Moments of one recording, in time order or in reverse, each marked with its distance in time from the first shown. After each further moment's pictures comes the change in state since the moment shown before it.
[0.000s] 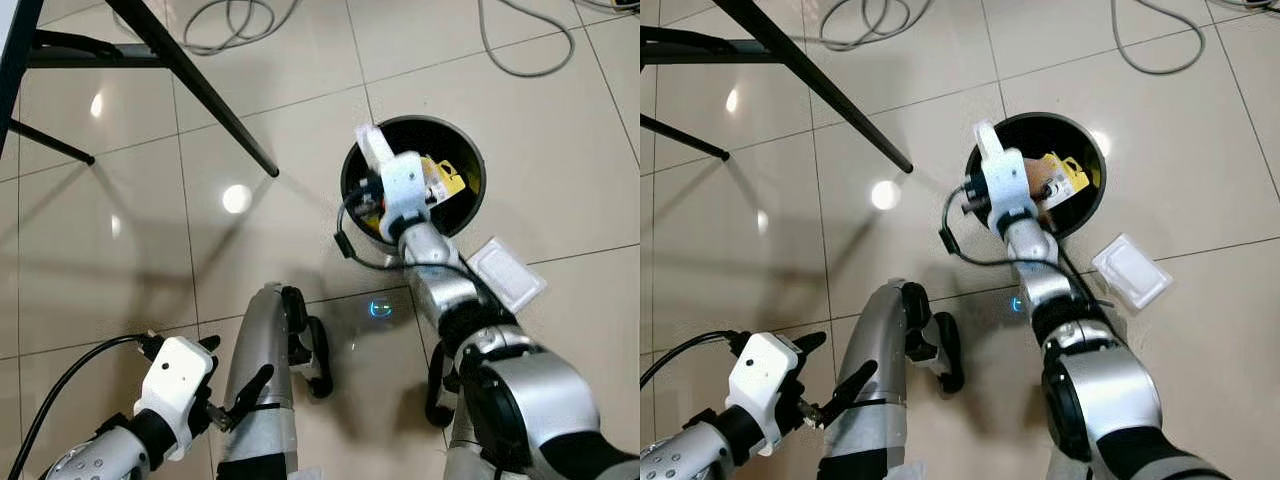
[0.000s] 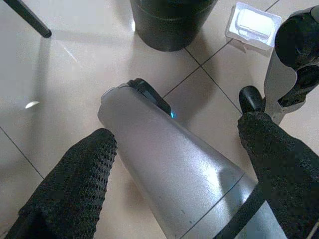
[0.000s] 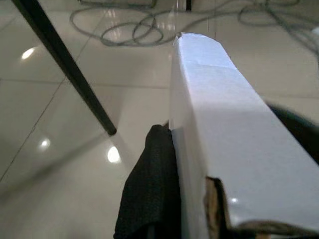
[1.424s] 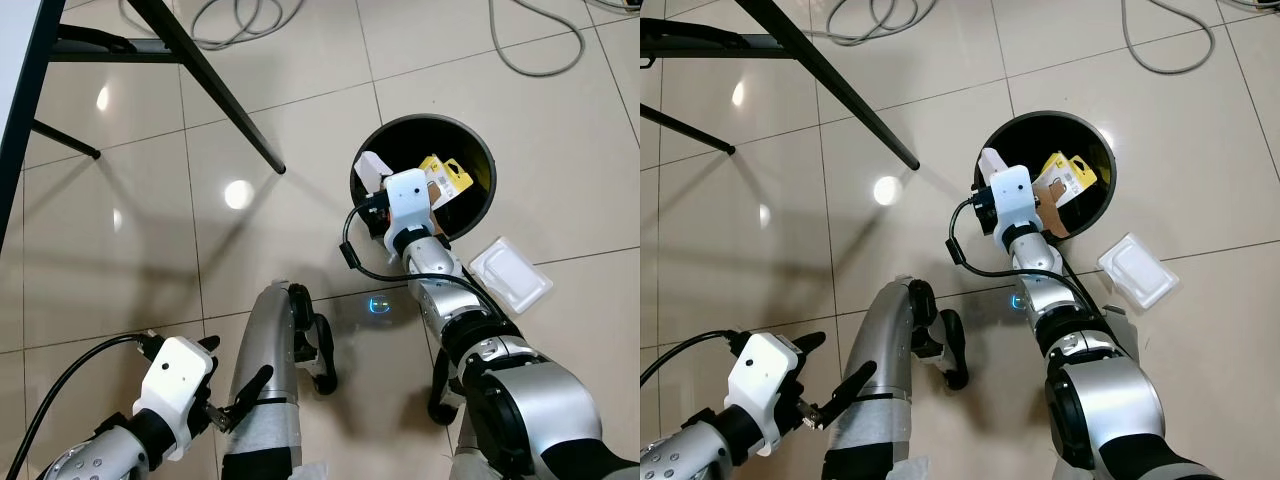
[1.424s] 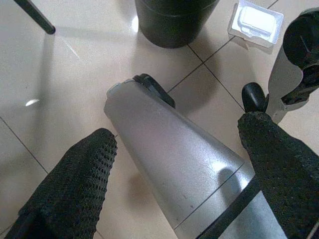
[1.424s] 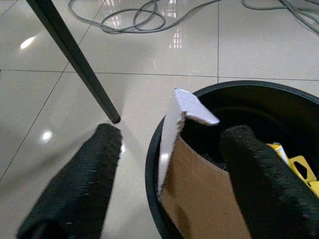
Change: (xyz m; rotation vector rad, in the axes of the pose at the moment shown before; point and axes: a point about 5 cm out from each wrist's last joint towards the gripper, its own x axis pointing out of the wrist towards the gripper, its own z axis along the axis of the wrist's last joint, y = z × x) left arm 0.000 0.001 0.002 0.012 -0.001 -0.004; right arm -0.006 -0.004 -0.010 0.015 0.025 -0.016
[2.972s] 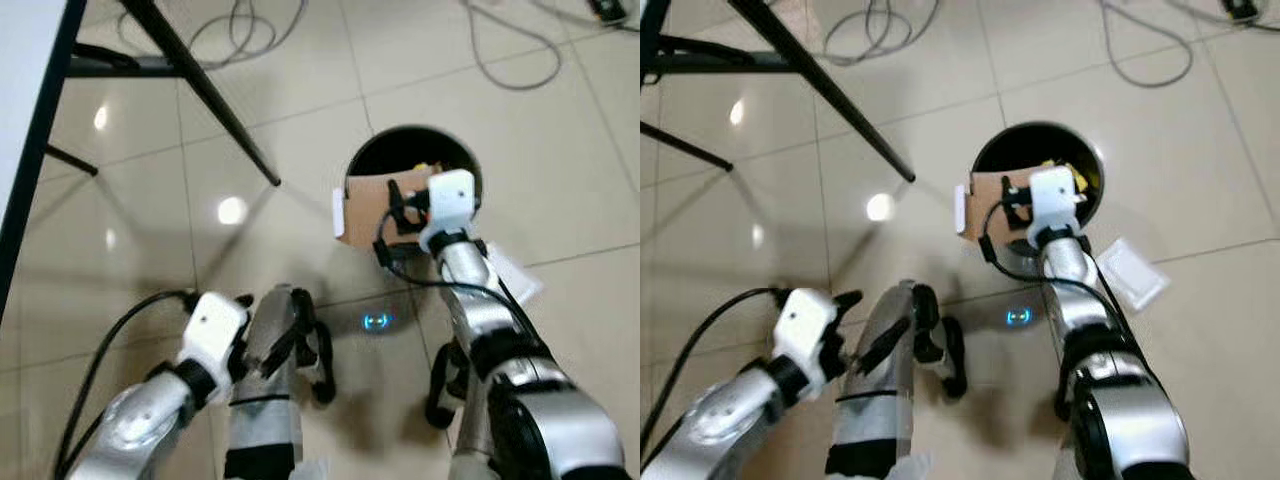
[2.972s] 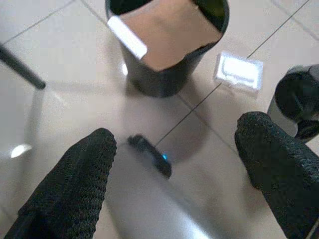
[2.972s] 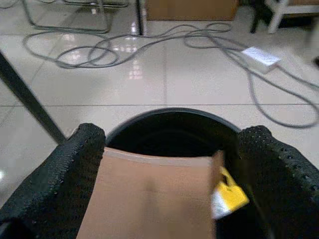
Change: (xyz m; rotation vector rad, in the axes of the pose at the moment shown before) left arm 0.055 0.003 0.023 -0.016 -0.144 -0.041; right arm -0.023 -0.042 -0.005 -0.007 -0.102 -0.148
